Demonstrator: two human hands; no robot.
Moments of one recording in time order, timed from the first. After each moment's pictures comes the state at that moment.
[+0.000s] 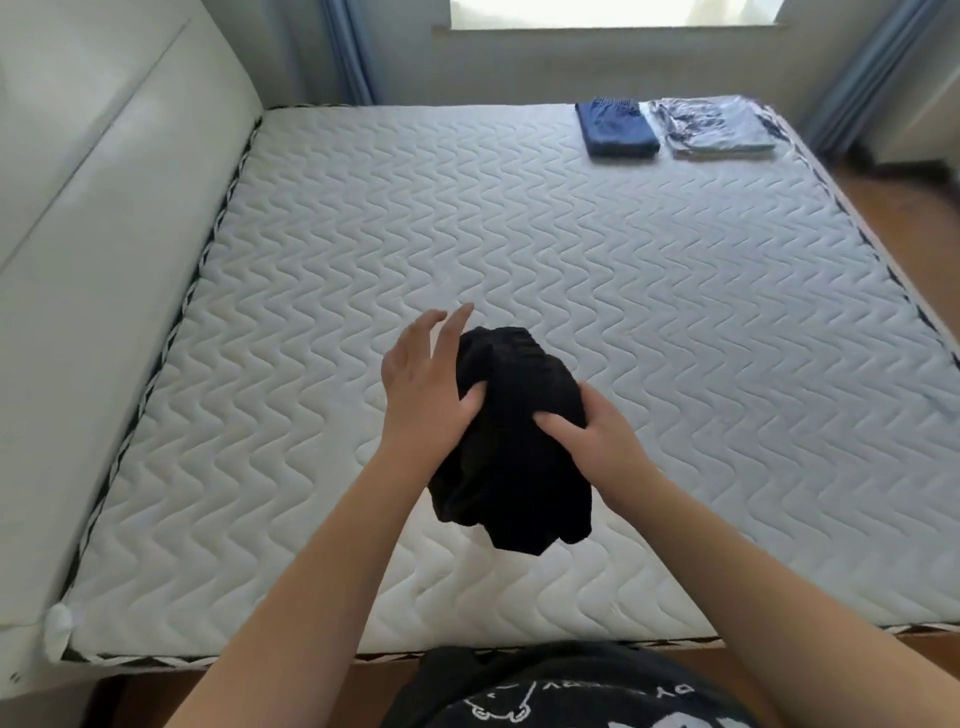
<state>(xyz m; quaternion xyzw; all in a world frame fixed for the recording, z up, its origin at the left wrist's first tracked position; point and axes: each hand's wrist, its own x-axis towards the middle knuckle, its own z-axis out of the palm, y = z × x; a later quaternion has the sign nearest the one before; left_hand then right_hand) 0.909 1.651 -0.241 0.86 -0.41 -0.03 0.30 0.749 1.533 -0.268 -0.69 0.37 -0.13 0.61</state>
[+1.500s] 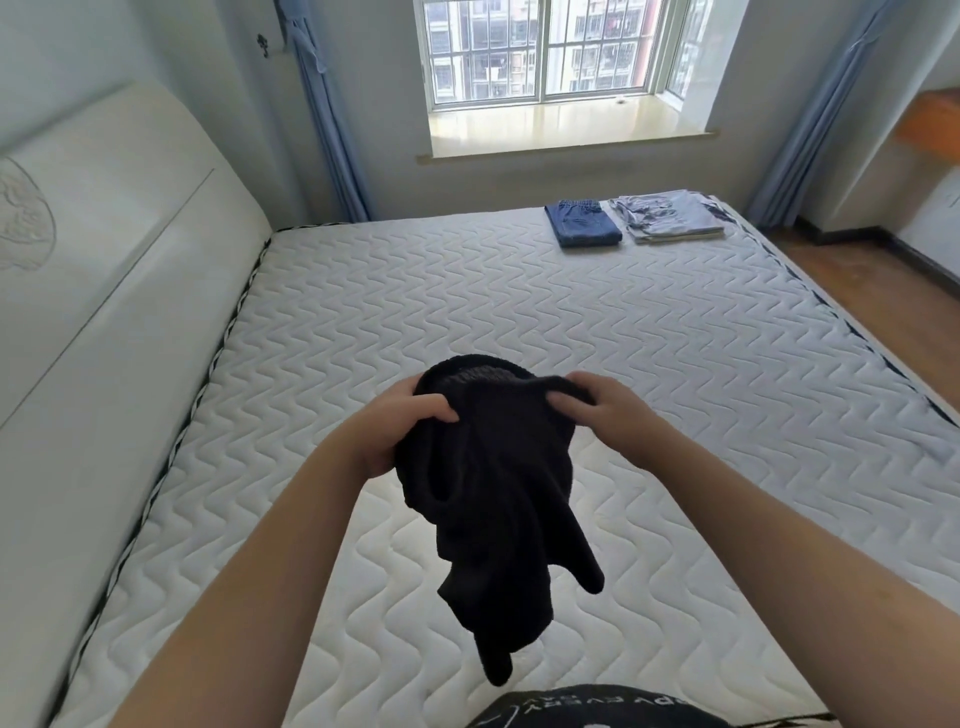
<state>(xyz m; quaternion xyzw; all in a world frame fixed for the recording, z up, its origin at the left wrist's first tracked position) 0.963 1.638 -0.171 0.63 -0.29 -0.50 0.51 0.767 1.443 -0.211 -0.81 0.27 -0.14 0.51</state>
